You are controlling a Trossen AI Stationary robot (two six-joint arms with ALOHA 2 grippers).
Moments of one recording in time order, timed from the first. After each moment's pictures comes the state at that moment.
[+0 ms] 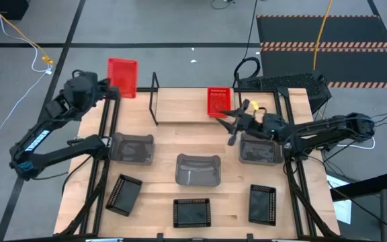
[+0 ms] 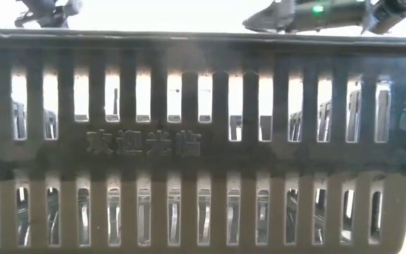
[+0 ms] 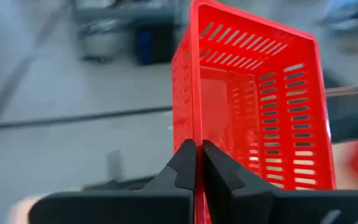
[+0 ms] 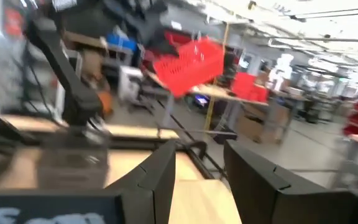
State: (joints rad) left arm 0.71 0.66 0.99 -0.74 -0.47 -0.30; right arm -0.04 1.15 0.55 0.69 0.32 -0.27
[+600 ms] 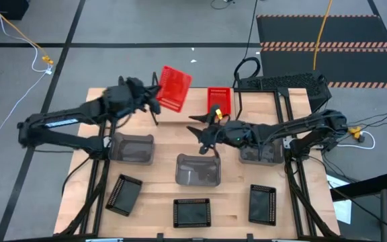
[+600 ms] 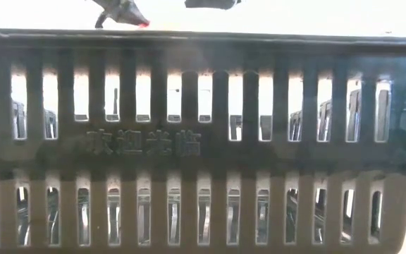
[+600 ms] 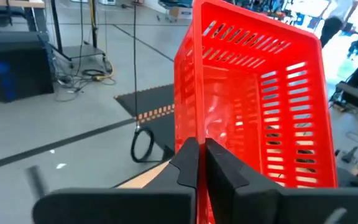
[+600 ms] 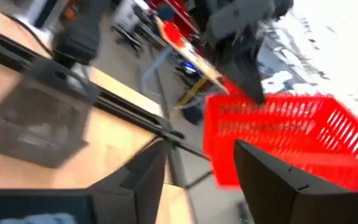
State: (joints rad) left arm 0.24 1.04 0.99 -0.16 -0.51 -0.32; right arm 0.12 1.53 1.14 0.27 0.55 -0.69
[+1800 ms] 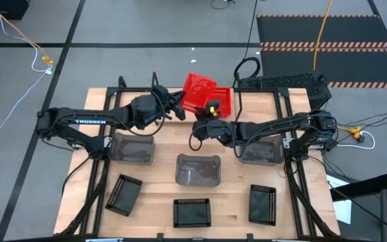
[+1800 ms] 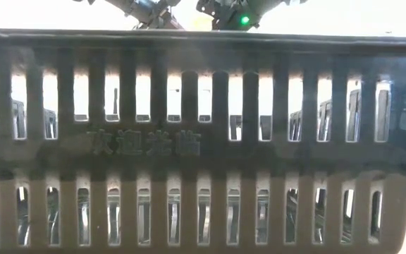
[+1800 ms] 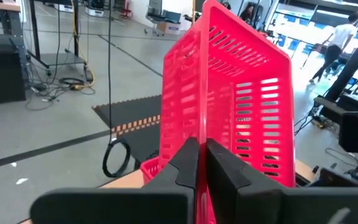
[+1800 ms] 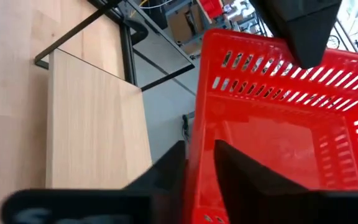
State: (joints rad) left arm 0.15 1.32 0.99 0.22 -0.56 -0.32; right arm 0.03 1.66 1.17 0.13 0.86 -0.78
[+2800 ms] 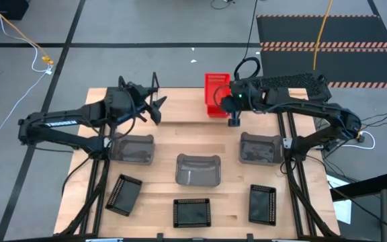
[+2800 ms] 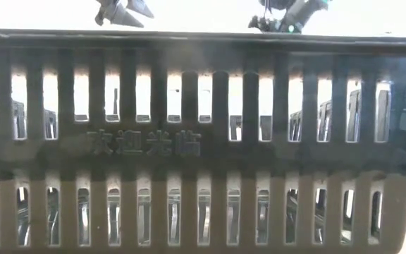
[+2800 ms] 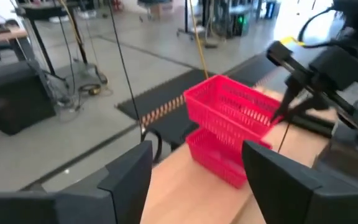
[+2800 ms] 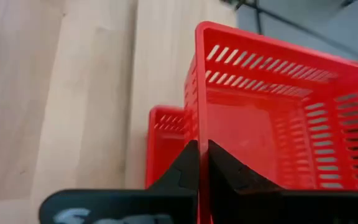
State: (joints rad) left arm 0.15 1.03 0.99 -0.24 -0.55 -0.14; right arm -0.38 1.35 1.12 -0.53 0.08 -0.55
